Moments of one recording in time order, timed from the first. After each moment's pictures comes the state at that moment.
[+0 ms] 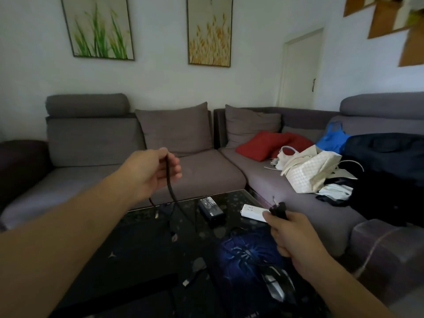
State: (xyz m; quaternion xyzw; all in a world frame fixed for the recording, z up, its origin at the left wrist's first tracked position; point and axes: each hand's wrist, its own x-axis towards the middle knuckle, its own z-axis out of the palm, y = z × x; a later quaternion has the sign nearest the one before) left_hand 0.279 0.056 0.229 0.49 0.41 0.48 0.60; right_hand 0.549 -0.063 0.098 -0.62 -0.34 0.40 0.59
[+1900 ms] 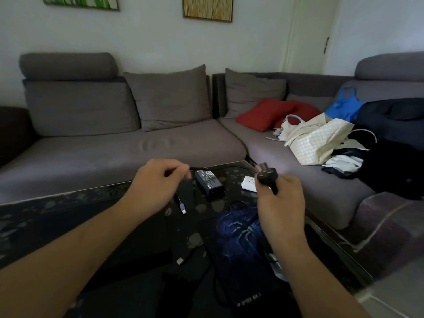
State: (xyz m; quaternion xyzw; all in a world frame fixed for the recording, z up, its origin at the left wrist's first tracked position) left_hand 0.295 0.080 0.110 0.79 0.46 0.36 0.19; right_hand 0.507 -0.026 0.078 -0.66 -0.40 0.11 0.63
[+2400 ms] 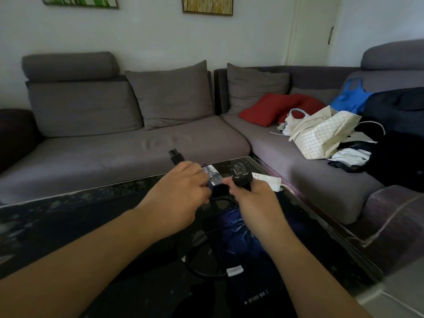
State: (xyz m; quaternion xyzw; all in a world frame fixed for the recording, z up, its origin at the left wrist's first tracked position) left_hand 0.309 0.069 0.097 0.93 0.18 0.18 -0.26; right_hand 0.482 -0.007 0.073 -0.63 -0.44 0.29 0.57
